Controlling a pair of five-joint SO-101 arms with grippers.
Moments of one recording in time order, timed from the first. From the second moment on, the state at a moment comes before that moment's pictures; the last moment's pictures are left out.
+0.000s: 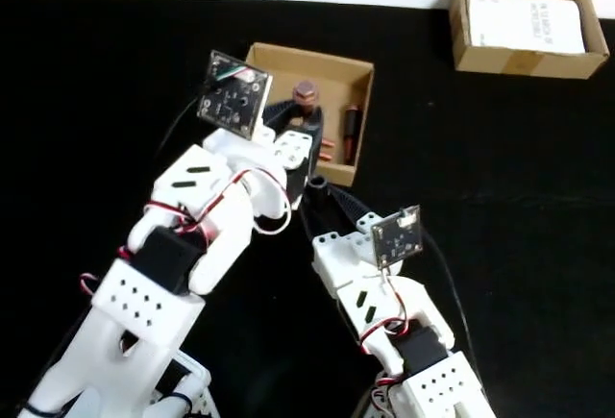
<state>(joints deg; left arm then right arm) 24.7 -49.3 37.5 30.9 8.6 -32.3 -89.2 96.0 9.6 -4.0</state>
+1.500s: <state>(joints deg) 30.7 -49.7 46.5 30.6 10.4 -29.7 -89.2 96.0 9.6 -4.0</state>
